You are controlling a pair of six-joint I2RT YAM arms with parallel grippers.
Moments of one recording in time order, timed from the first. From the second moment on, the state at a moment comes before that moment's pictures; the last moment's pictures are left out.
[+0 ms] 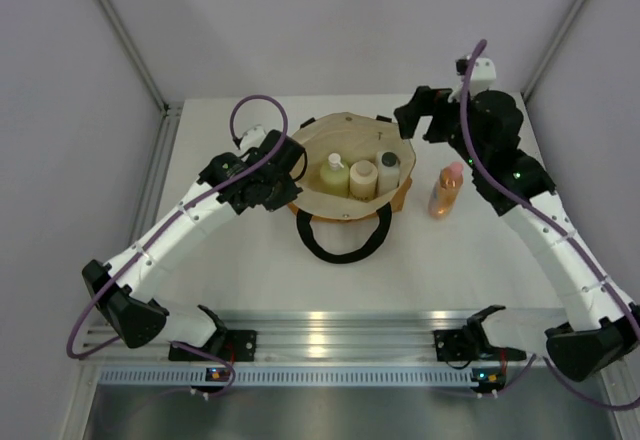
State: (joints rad) left arm -0.73 1.38 1.51 -1.11 -0.38 -1.10; right arm 0.39 1.17 1.37 -0.32 0.04 0.26
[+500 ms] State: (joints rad) left arm -0.73 1.40 1.54 -1.11 -0.36 -1.10; right arm 0.84 1.36 1.47 -0.39 0.29 0.23
